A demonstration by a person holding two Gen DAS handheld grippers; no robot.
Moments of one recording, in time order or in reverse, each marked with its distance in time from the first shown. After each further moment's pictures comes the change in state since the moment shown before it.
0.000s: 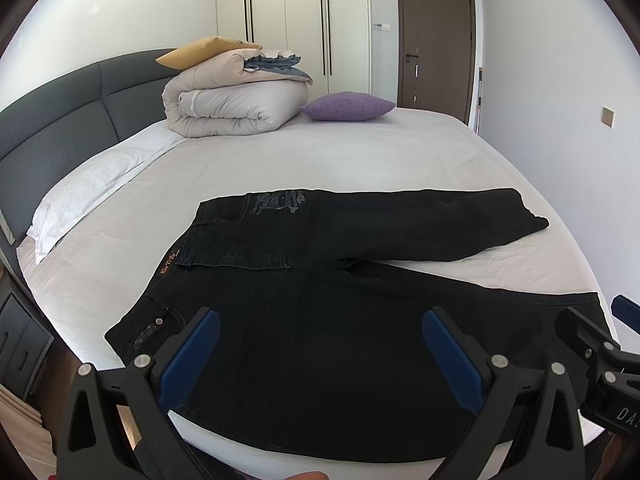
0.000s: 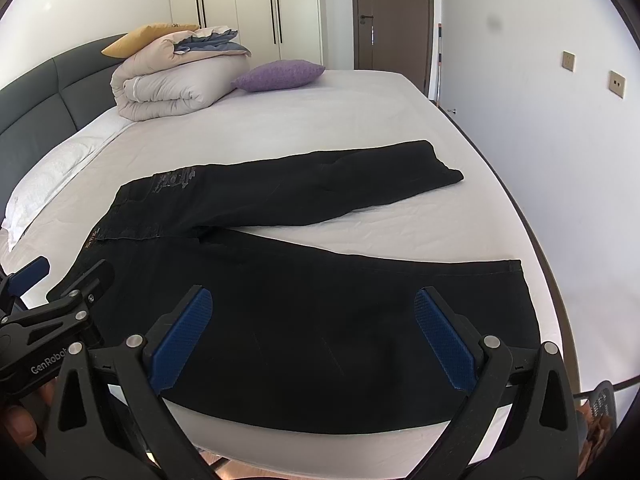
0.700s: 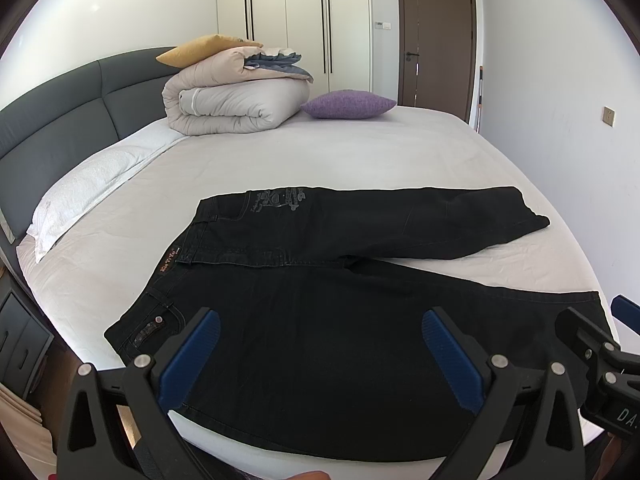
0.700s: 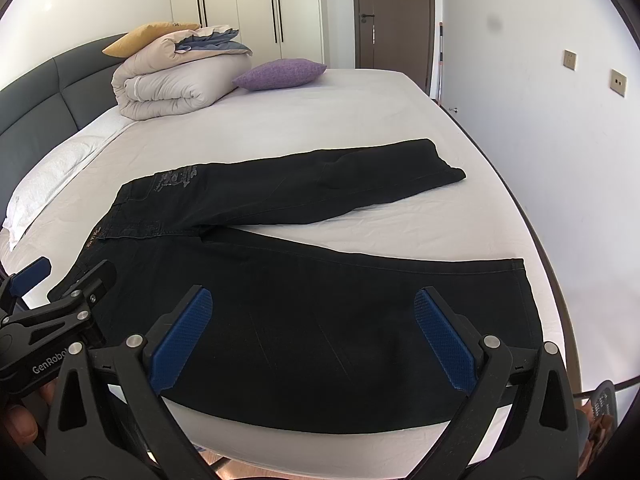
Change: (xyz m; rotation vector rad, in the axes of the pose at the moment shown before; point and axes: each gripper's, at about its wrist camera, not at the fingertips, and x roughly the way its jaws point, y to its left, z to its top) left arm 0.001 -0.001 0.002 0.000 0.006 0.001; right arm 0.003 0.002 0.000 -0.001 0.004 0.003
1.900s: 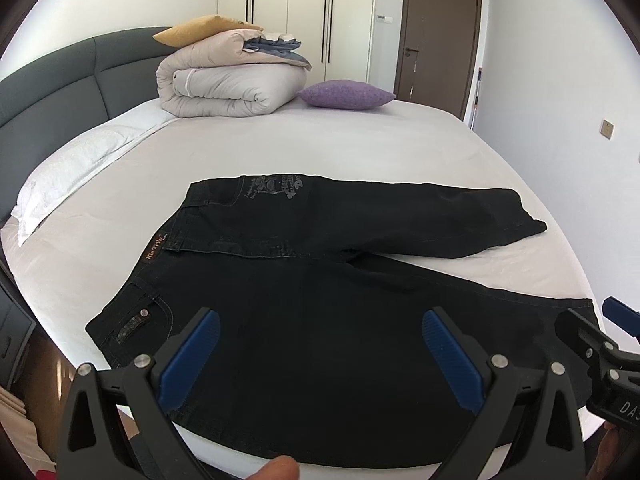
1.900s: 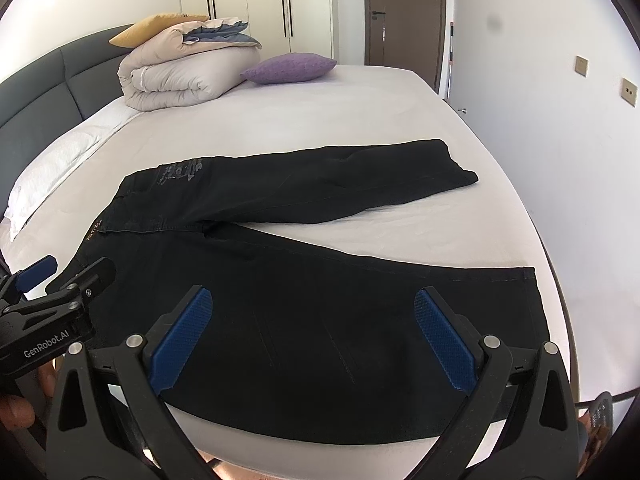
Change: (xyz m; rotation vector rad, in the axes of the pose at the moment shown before) left arm 0.023 0.021 -0.006 -0.041 0.042 -0.084; right arm 0.014 0.017 0.008 -0.035 0.023 0.020
